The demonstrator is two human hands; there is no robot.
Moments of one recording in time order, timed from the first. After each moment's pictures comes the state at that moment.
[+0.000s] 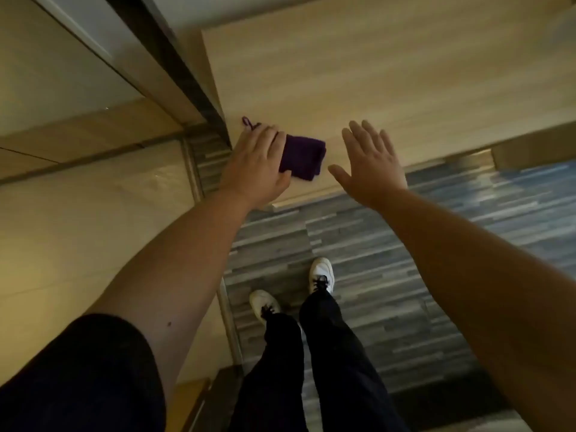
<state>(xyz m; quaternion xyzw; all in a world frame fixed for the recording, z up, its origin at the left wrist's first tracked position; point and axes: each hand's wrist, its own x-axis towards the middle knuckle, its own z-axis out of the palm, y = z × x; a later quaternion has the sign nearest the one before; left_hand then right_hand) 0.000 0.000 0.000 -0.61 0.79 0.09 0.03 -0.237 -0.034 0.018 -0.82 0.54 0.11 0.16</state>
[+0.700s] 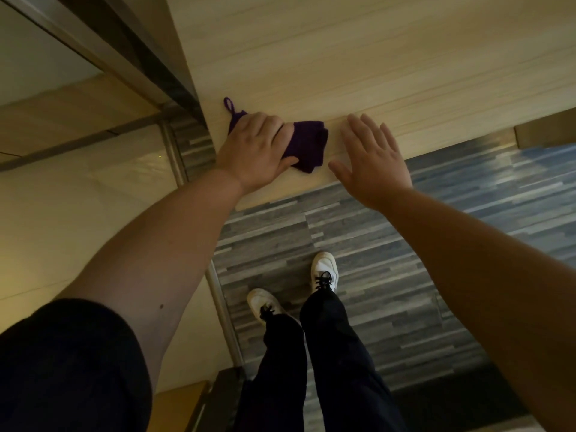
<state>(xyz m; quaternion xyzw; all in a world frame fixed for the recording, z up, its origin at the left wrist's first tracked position) 0.009 -0.036 -0.095 -0.50 0.87 -0.02 -0.01 -0.239 -0.038 -0.061 -0.82 0.53 0.12 0.15</state>
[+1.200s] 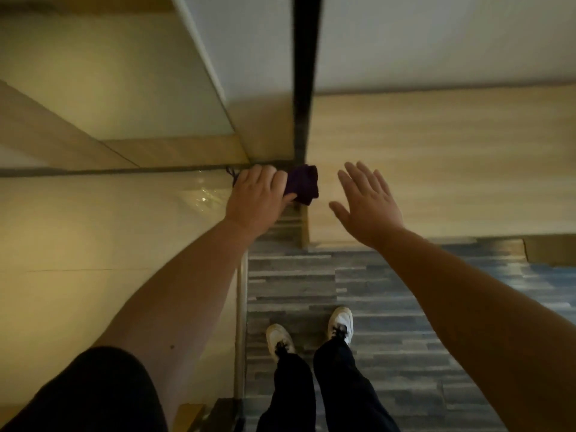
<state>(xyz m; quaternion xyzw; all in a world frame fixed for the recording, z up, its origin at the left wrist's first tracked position) 0.123 0.057 0.069 -0.68 0.73 -0.09 -0.04 -0.104 -0.019 0.097 -0.89 0.43 0.10 0.14</state>
